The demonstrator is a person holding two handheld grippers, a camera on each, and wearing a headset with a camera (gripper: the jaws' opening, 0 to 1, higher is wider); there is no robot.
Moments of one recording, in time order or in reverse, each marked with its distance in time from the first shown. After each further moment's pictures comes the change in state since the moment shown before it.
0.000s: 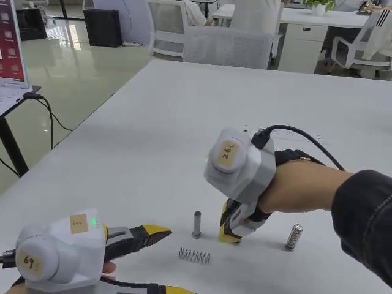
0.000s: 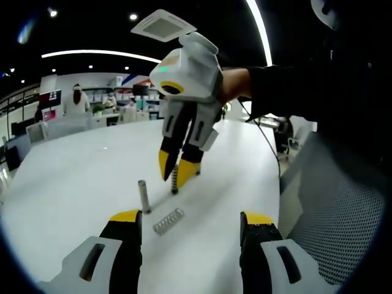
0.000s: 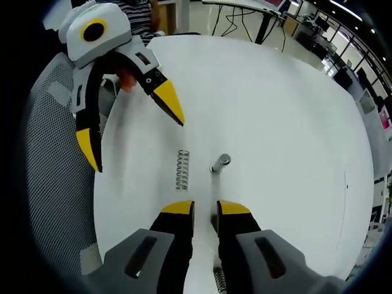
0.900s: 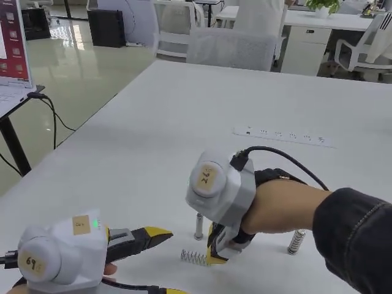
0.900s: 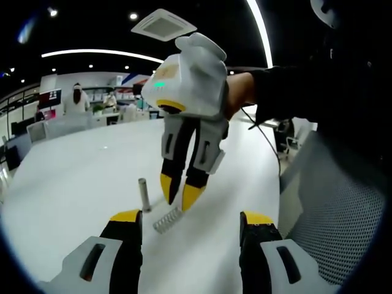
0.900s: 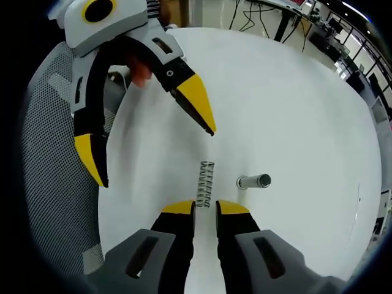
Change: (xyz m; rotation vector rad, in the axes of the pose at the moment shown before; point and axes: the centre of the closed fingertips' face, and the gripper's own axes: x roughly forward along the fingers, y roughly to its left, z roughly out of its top) left arm -0.001 0.001 -0.003 -0.002 0.006 0.000; right arm 0.032 0.029 0.011 -0.053 0.030 0.076
